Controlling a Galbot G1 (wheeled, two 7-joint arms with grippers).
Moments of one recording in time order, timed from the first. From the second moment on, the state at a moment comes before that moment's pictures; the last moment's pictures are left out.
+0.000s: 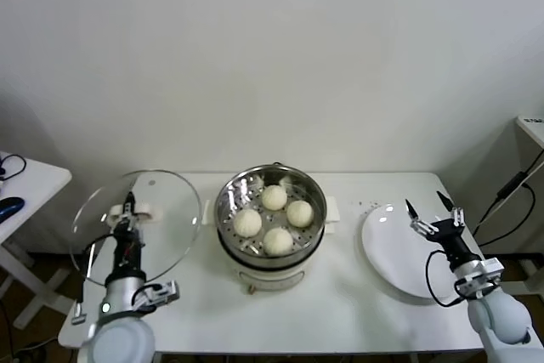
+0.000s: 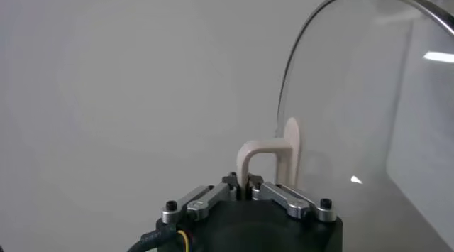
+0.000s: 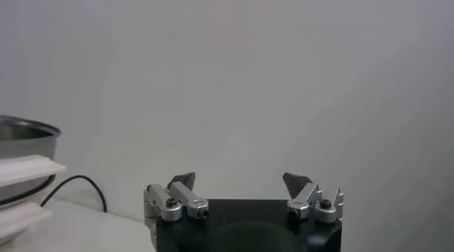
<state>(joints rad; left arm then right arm) 1.42 -1.45 -0.57 -2.09 1.50 0.30 0.02 -1.24 1.03 0.64 1.53 0.40 0.25 -0.25</state>
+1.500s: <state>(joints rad) 1.14 -1.60 -0.09 -1.88 1.70 0.45 0.20 -1.20 1.07 0.62 1.43 0.36 0.24 -0.23</state>
